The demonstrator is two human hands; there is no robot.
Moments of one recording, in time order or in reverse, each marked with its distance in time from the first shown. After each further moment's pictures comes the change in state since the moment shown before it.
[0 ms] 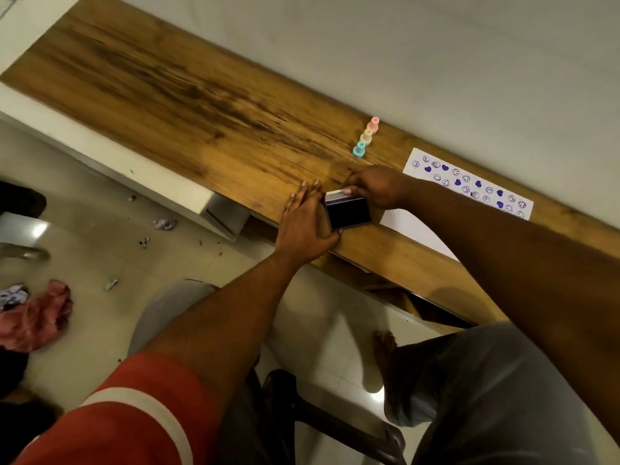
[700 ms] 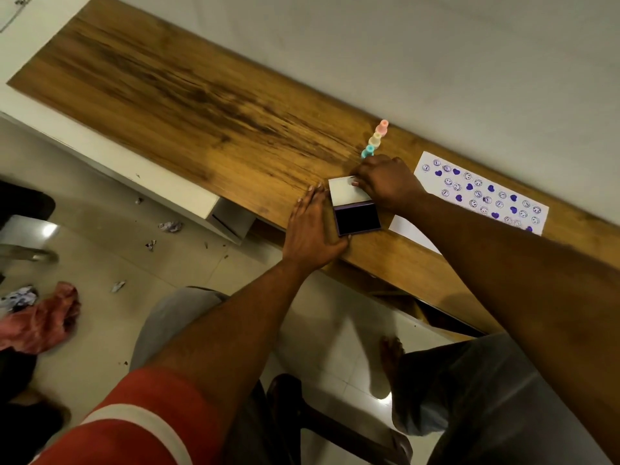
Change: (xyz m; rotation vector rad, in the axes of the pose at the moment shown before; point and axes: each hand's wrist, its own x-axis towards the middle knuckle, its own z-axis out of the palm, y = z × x) left_hand -0.001 0.008 -0.006 -0.041 0.011 -0.036; right_hand 0.011 0.009 0.015 -0.168 0.345 0.088
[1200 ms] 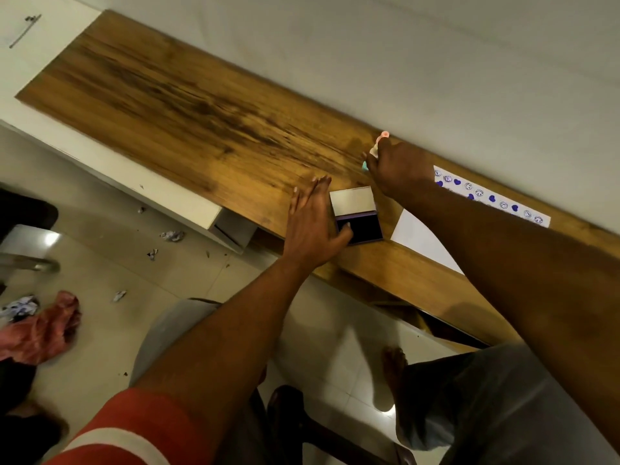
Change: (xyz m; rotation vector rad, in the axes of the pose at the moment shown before) left_hand 0.019 0.017 -0.025 0.028 0.117 0.086; right_hand 0.023 0.002 -0.029 -0.267 0.169 0.389
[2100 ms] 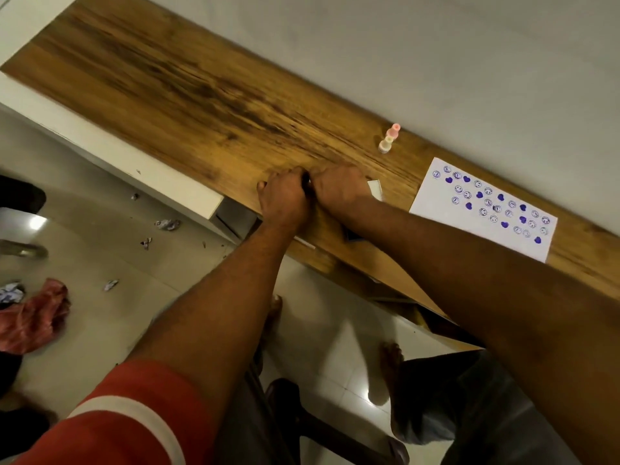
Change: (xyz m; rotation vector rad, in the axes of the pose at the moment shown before) left_hand 0.047 -0.046 -0.031 0.190 -0.117 -0.358; right_hand -0.017 -0.125 0.006 -0.144 -0.157 -0.360
